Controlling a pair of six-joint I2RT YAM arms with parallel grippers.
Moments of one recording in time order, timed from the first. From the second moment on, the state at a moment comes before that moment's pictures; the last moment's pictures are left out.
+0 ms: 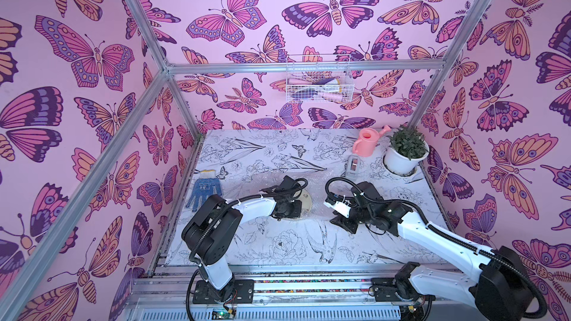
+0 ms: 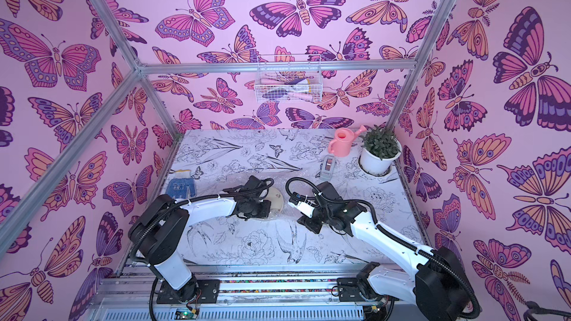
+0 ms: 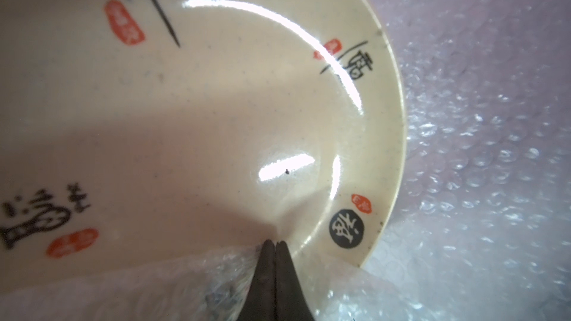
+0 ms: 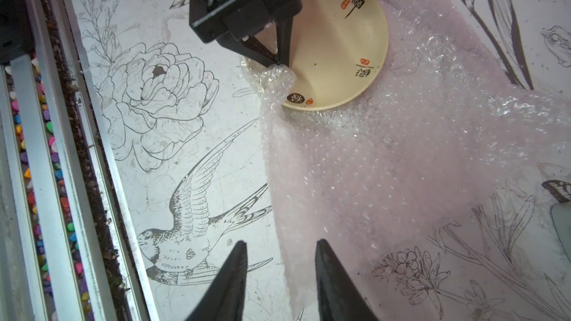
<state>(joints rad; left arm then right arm) -0.67 1.73 0.94 -0.34 0.14 -0.53 0.63 1.18 0.72 -0.47 -0.31 -0.39</state>
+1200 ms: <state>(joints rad) -0.66 1.71 0.91 -0.30 0.13 -0.51 0.27 1.55 0.96 -0.69 -0.39 0.16</state>
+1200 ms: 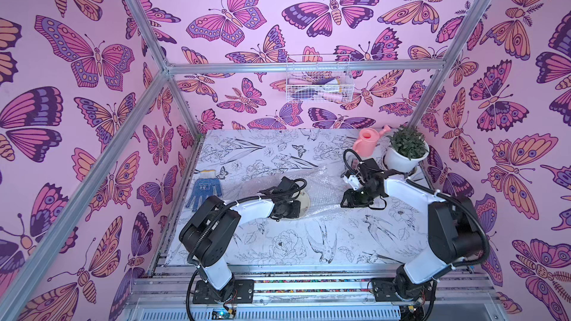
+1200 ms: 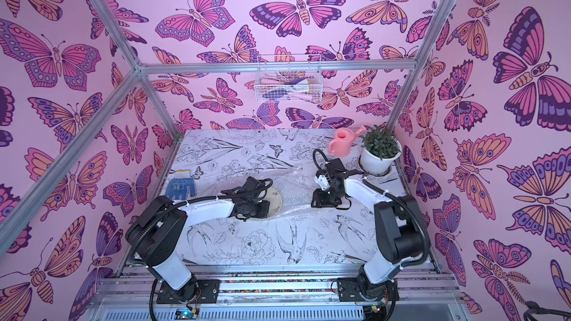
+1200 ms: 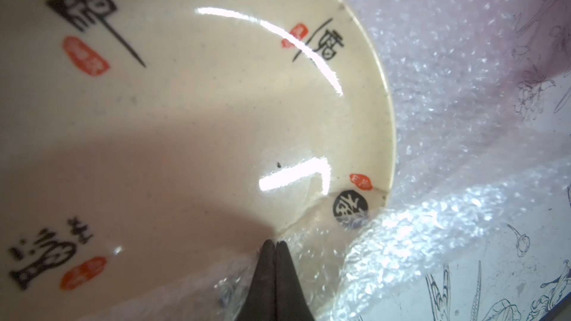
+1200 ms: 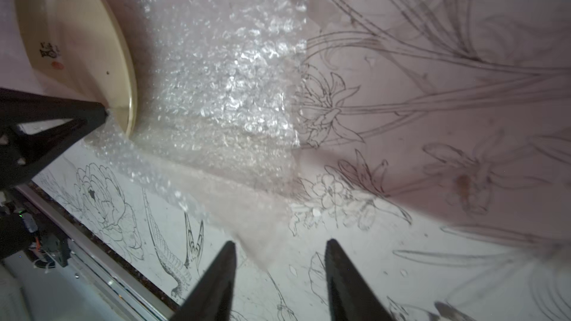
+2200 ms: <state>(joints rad) -0.65 1.72 0.93 -0.34 0.13 -0.50 0.22 1.61 0.67 0.00 -0.70 0.66</state>
